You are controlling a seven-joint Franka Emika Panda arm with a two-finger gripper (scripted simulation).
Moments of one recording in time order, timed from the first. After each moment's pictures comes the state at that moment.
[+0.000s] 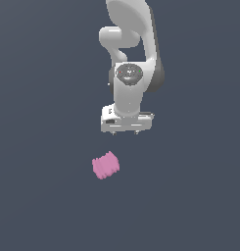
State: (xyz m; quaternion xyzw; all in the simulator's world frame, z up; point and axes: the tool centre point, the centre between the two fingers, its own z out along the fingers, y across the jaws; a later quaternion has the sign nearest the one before) arm -0.019 0.025 0.152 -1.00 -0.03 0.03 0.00
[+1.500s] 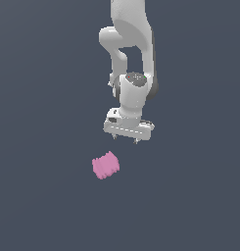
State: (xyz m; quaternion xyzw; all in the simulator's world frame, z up) arm -0.009 0.027 0.110 -0.99 0.10 -0.09 -0.04
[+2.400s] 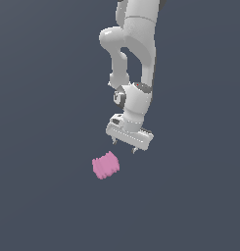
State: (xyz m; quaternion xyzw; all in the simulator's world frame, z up) arm 0.009 0.021 0.078 -0.96 0.21 -0.19 -0.07
